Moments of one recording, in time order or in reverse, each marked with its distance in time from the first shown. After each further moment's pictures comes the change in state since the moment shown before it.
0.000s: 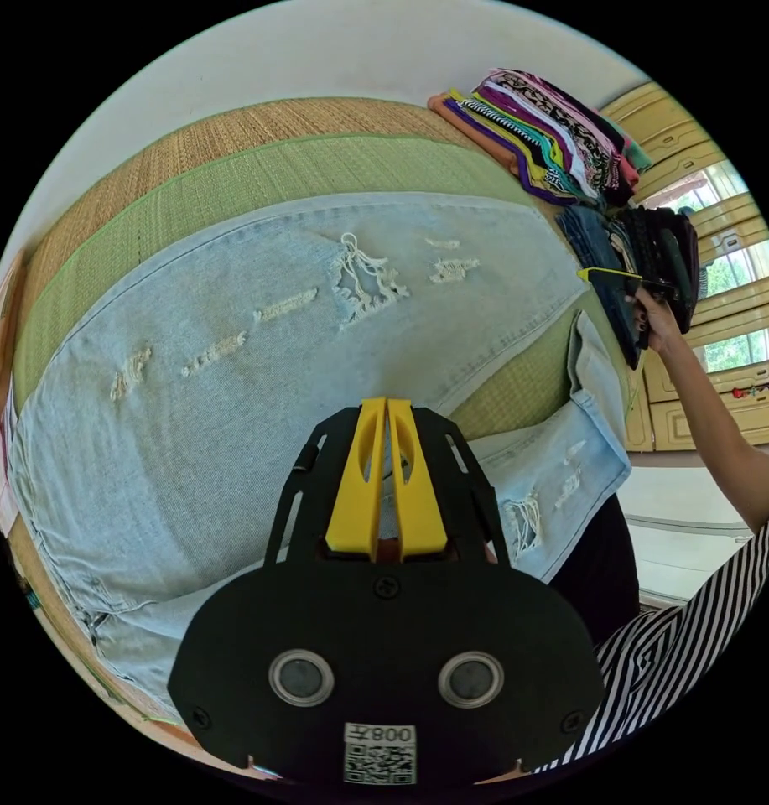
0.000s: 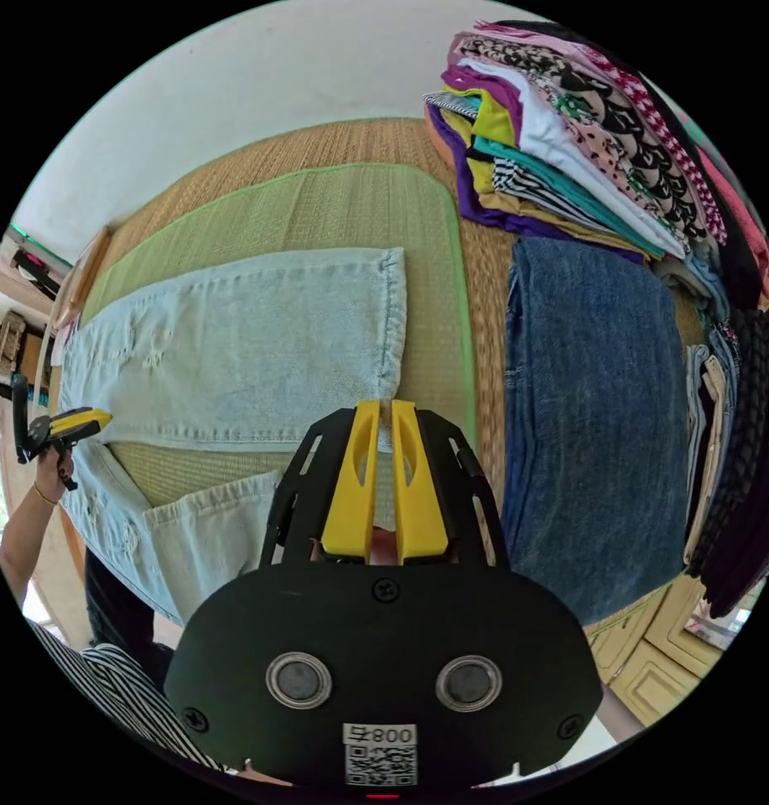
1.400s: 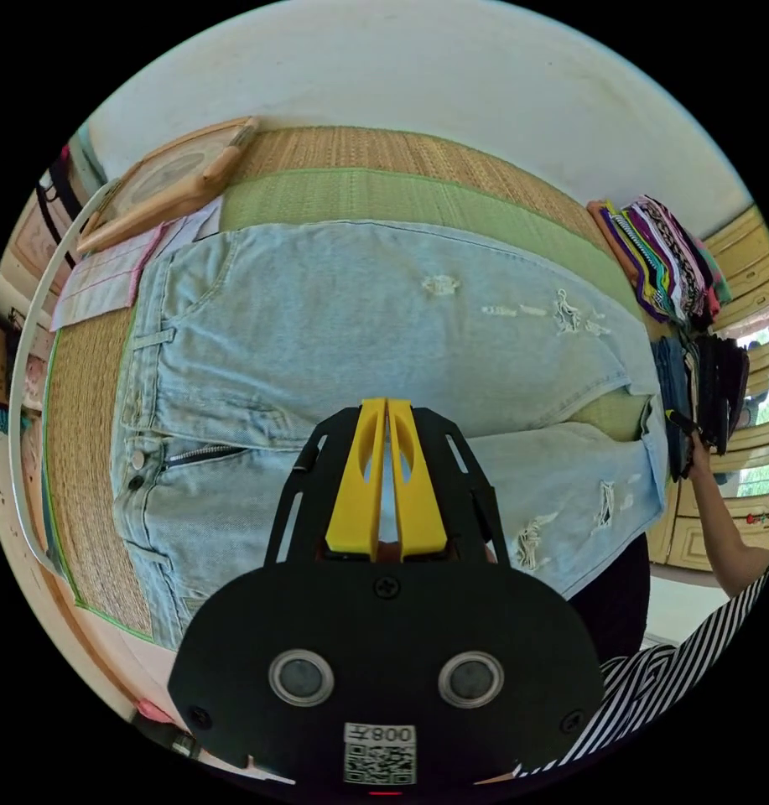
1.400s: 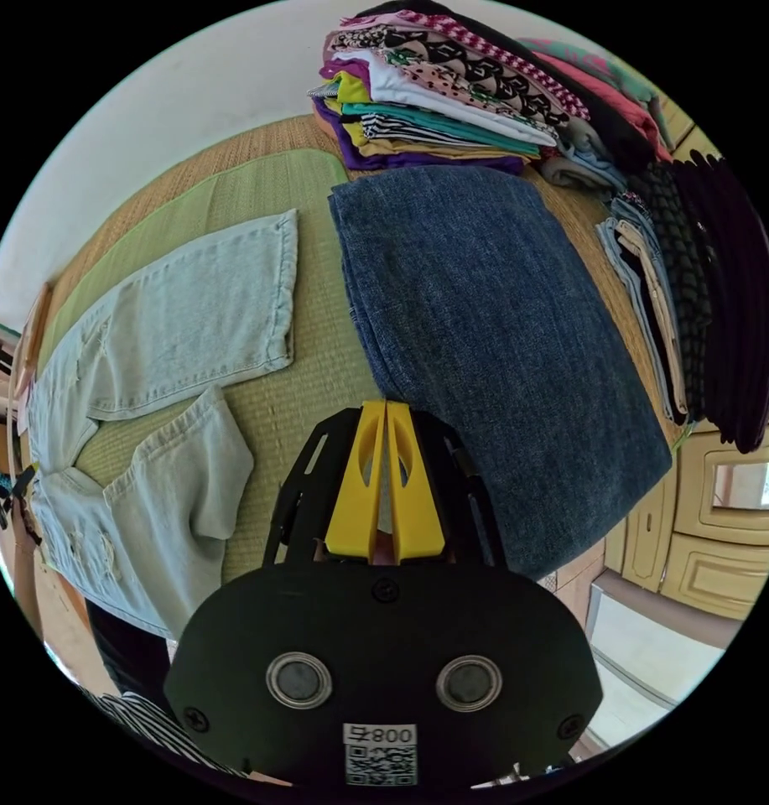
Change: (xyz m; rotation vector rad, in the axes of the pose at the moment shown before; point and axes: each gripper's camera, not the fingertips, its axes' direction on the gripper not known) left arm -0.129 0.191 -0.170 0.123 -0.181 -0.335; right arm -0.024 0.080 0.001 -0.005 0.179 0.247
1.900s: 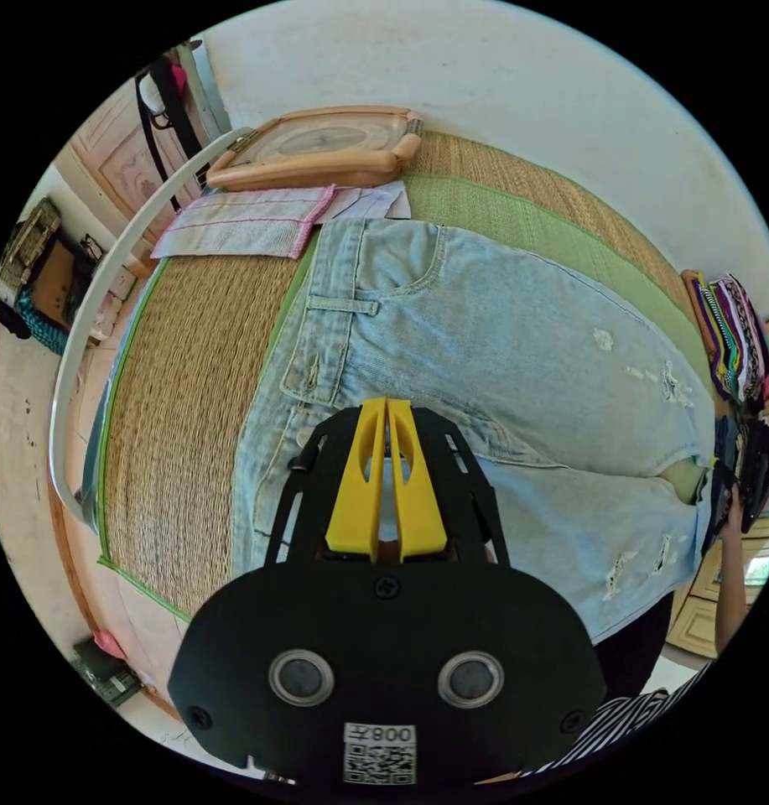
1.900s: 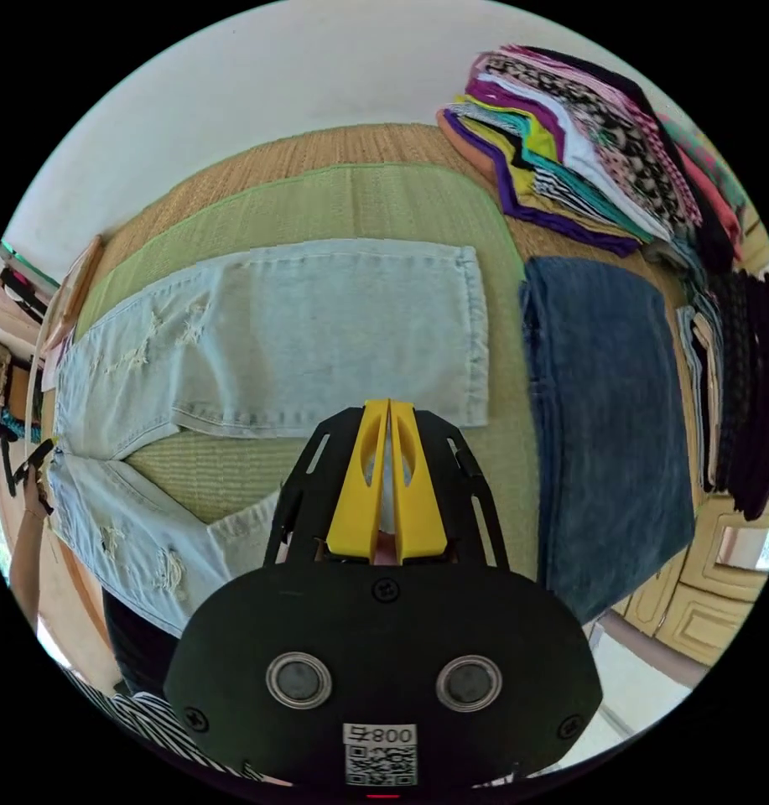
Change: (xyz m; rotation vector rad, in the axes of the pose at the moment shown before) left arm -0.138 0.047 -0.047 0.071 -0.165 -0.274; right arm -0.127 -0.002 -0.010 0.024 -0.078 -0.113
